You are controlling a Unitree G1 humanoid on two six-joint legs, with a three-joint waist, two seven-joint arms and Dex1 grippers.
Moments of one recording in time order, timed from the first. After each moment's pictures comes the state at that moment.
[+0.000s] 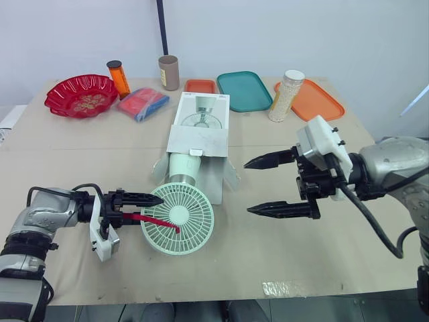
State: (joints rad) left arm -0.51 0.79 -0.06 0.63 0.14 -1.61 -0.99; right arm -0.65 -0.98 -0.04 -0.55 0.84 0.93 1.09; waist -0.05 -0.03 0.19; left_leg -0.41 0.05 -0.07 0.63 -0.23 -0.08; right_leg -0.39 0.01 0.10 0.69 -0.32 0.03
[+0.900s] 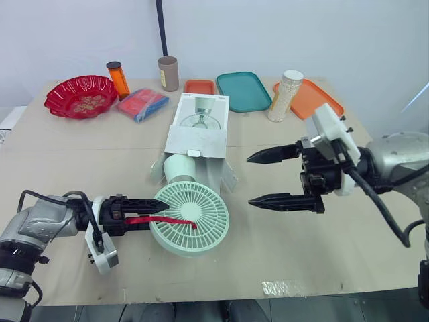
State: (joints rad) left arm -0.38 0.88 -0.12 0.36 0.20 -1.52 -0.65; right arm -0.69 -0.98 -0.08 -0.52 0.94 1.02 1.02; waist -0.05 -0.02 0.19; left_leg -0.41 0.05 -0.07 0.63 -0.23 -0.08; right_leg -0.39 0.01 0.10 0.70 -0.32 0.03
